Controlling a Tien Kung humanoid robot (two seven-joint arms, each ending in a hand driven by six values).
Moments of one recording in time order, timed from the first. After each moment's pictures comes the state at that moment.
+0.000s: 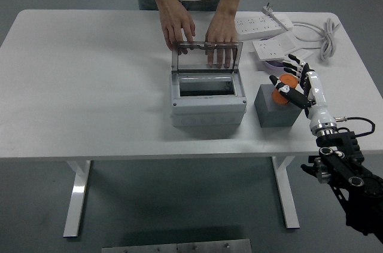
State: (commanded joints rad) left arm -0.15 0.32 -0.76 -0.43 1.24 0.02 0.54; right arm 0.33 -0.22 1.10 0.89 -1.08 -0.26 0.51
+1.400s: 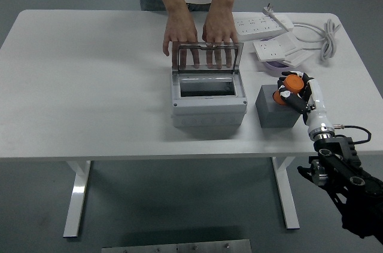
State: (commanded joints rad) left arm -0.16 0.31 -0.76 -0.42 1.26 0.02 0.53; right arm 0.33 -0.23 1.03 0.89 -0.89 -0.29 0.47
